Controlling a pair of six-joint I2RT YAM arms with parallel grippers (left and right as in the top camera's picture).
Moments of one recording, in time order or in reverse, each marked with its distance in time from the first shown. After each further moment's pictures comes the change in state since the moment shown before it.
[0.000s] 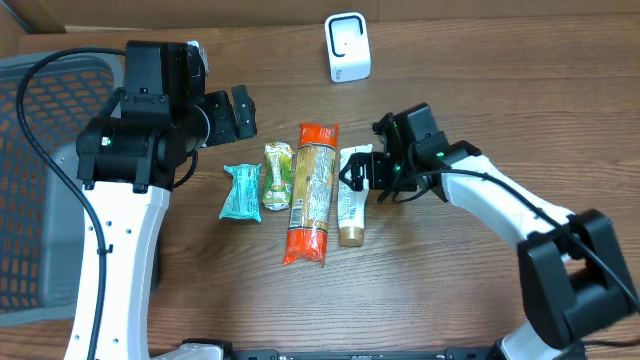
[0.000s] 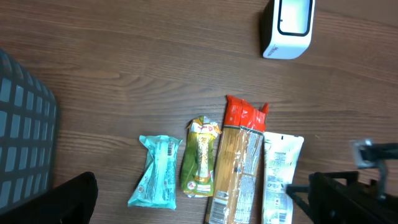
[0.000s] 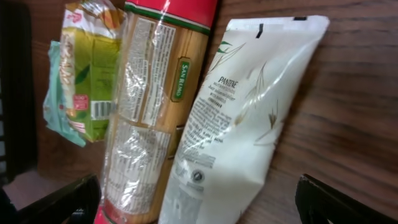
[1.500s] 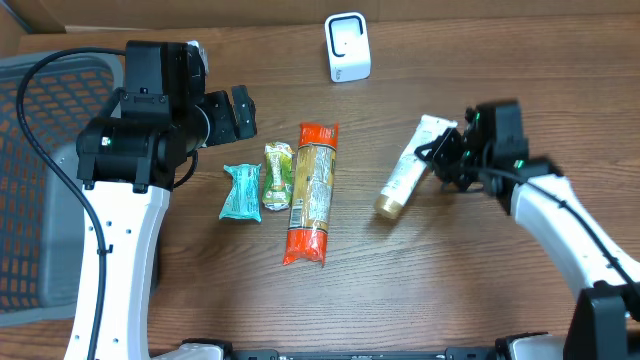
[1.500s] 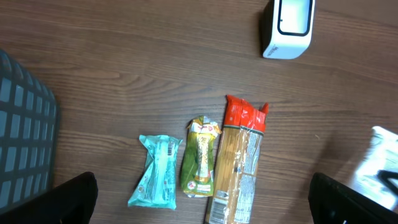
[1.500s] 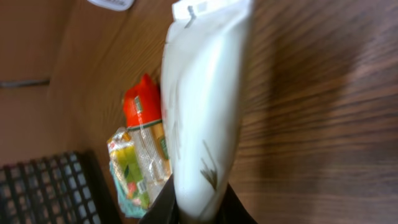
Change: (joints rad) left arm 0.000 0.000 0.000 0.000 0.000 0.000; right arm -0.270 -0.277 -0.191 0.096 0.021 0.502
